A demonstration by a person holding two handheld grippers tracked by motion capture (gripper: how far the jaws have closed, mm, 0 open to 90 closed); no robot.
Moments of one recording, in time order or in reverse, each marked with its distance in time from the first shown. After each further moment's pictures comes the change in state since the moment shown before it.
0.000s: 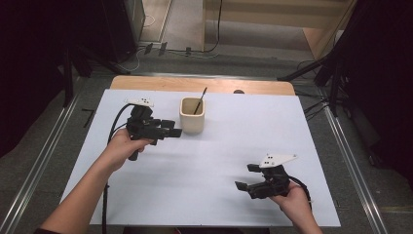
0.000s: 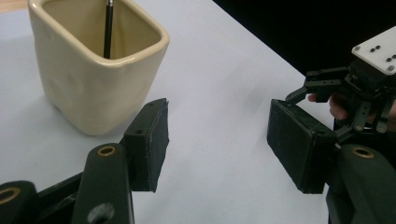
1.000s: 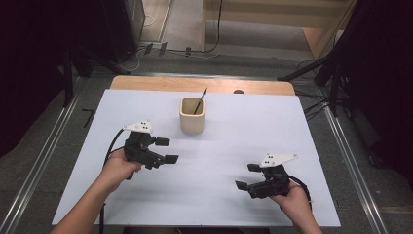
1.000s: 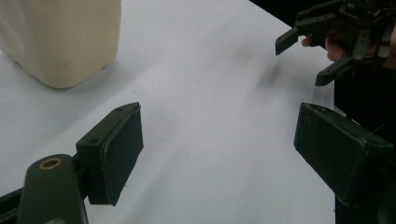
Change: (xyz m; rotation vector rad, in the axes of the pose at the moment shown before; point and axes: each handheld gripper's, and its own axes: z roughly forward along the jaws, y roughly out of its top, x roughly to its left) left arm -0.016 -0.054 0.001 0.041 -0.017 0.116; right arm -0.001 0.000 0.000 -0.002 -0.002 0.005
